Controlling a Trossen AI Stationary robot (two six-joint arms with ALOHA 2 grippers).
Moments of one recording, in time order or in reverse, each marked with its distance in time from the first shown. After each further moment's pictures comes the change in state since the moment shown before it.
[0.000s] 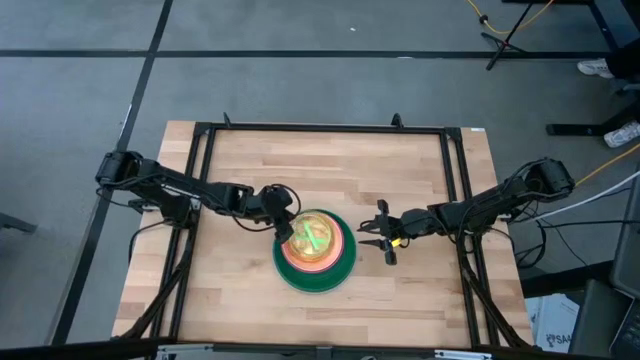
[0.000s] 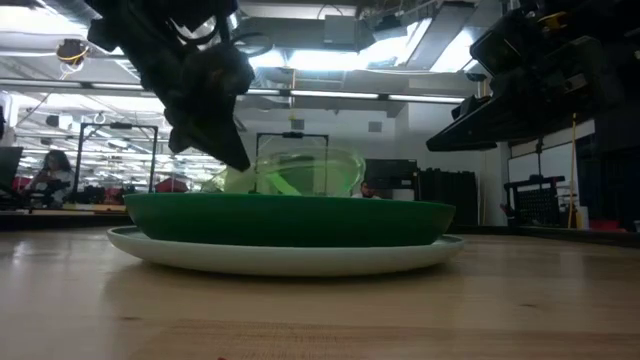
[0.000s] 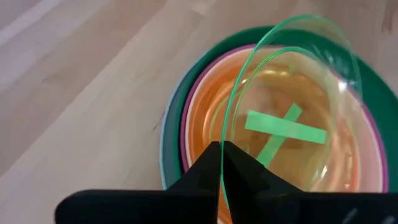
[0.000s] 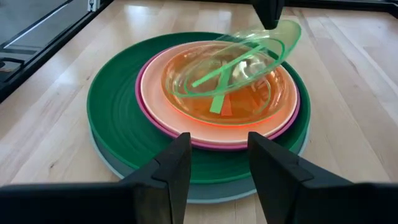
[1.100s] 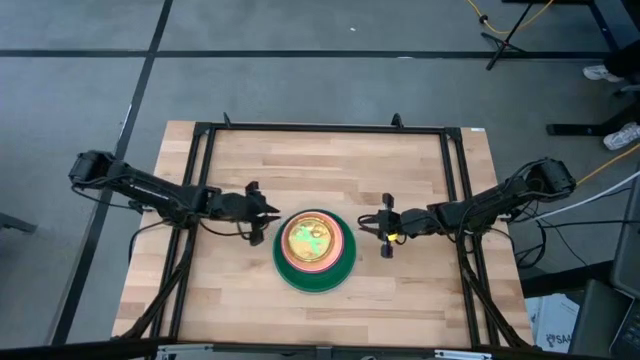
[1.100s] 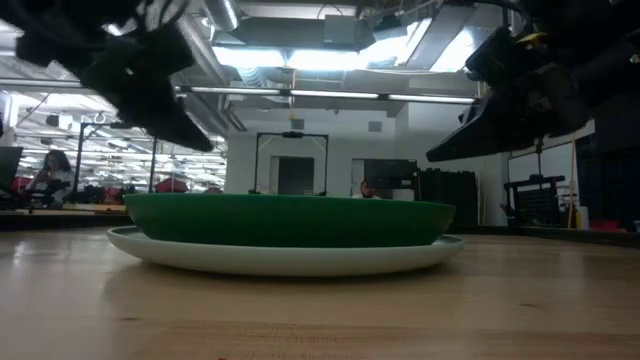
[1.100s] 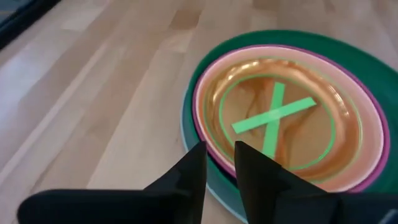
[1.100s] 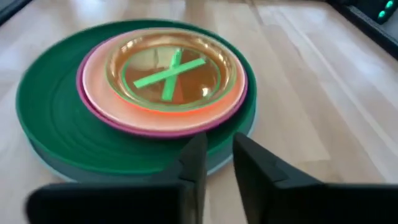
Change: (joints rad) left arm -0.063 -0.325 -0.293 0.193 -0.078 0.386; right arm -0.001 -0.010 0.000 -0.063 0.165 0.023
